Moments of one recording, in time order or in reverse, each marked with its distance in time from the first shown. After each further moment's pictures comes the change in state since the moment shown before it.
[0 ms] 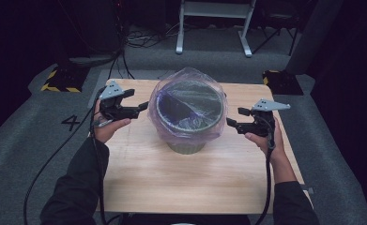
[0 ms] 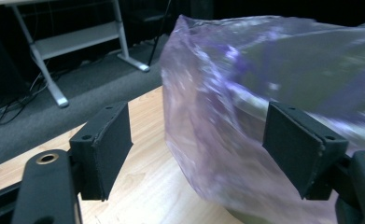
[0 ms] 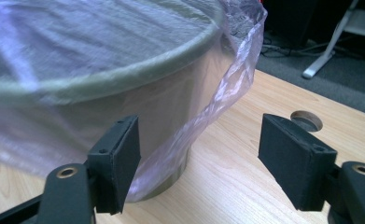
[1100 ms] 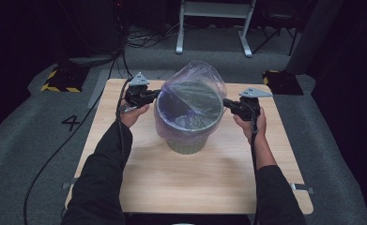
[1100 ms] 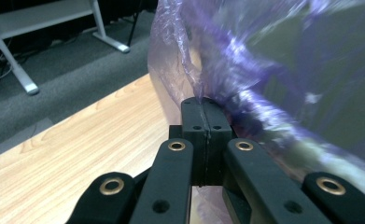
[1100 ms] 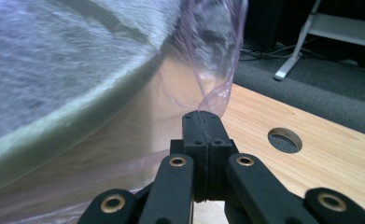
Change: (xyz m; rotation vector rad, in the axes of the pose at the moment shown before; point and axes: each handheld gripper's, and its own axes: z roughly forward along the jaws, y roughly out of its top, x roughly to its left) left arm 0.009 0.004 0.084 0.105 -0.083 0.001; right arm -0.022 0.013 0.060 -0.025 -0.114 0.038
